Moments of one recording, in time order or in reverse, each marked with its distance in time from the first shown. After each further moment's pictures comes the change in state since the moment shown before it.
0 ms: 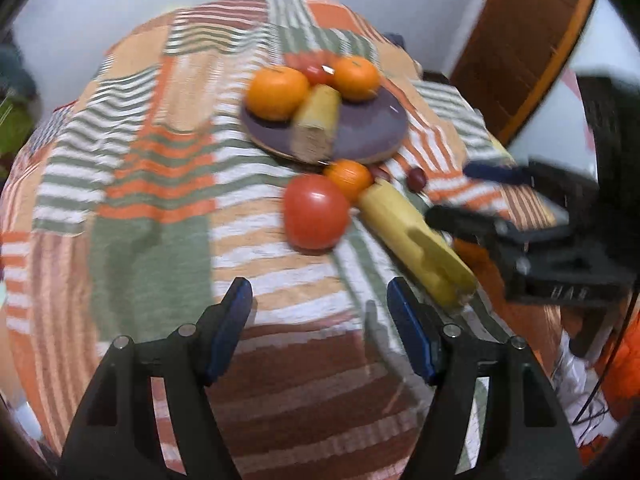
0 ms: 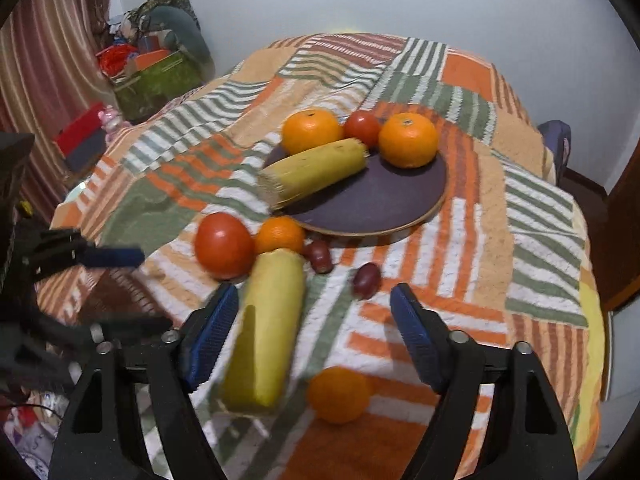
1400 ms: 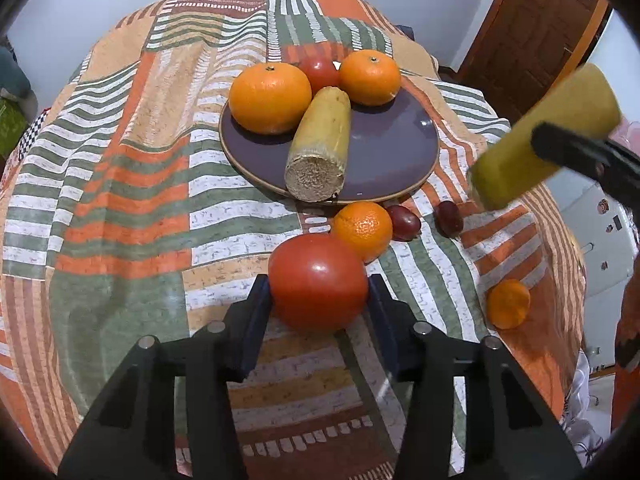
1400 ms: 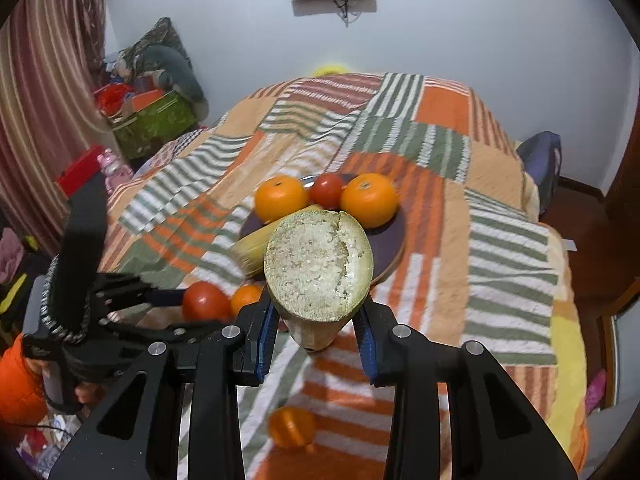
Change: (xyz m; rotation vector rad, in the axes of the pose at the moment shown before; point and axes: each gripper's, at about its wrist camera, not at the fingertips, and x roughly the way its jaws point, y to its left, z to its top) left arm 0.055 -0.007 0.042 0.010 0.046 0.008; right arm -0.031 -0.048 0.034 0.067 -0.138 -0.023
